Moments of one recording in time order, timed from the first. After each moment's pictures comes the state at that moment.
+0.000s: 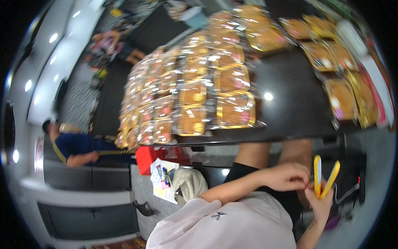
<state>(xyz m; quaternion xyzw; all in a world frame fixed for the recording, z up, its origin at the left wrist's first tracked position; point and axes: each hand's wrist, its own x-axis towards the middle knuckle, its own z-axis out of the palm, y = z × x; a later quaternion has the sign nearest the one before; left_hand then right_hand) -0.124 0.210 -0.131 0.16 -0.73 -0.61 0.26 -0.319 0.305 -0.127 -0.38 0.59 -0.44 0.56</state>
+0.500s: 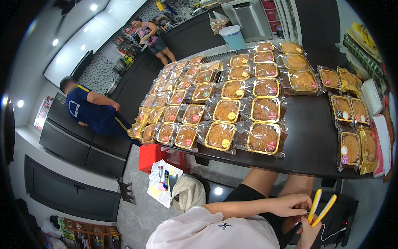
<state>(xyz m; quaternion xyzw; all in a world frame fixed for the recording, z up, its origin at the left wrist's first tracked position) -0.131 0.225 -0.126 0.25 -0.59 -0.73 0.24 -0.317 0.303 -0.139 -0.31 0.65 -0.42 0.56</state>
